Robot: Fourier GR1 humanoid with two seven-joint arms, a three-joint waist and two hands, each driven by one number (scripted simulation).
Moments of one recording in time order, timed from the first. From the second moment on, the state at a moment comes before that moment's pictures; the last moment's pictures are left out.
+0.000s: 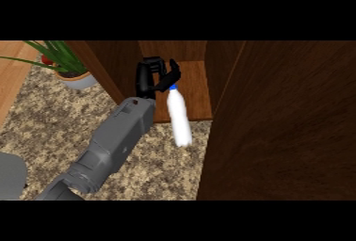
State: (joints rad) left arm -1.02 0.01 -0.27 -0.31 0.56 0.59 -0.60; right arm 0.26 -0.33 0.53 -2.49 0.02 -0.23 0.17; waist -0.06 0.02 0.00
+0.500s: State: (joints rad) left arm -1.12 0.01 -0.26 -0.16 0.52 0.61 -0.62; right arm 0.28 -0.34 0.49 -2.48 0.00 -0.19 0.14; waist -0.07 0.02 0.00
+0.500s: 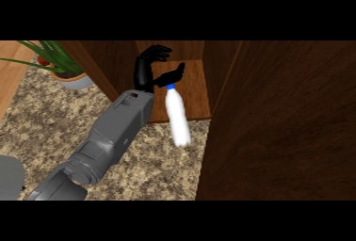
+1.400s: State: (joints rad) left arm -1.16 0.00 -0.21 -0.11 0.53 0.51 -0.68; right arm 0.29 -0.32 0.48 -2.48 -0.01 -0.16 0.13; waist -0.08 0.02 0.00
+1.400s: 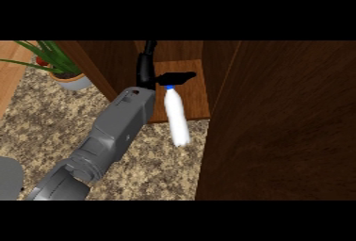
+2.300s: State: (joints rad) left arm -1.03 0.00 -0.28 -0.43 0.65 0.20 -0.64; right arm 0.28 -0.31 0.46 -2.48 -0.01 -0.16 0.16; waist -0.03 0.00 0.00
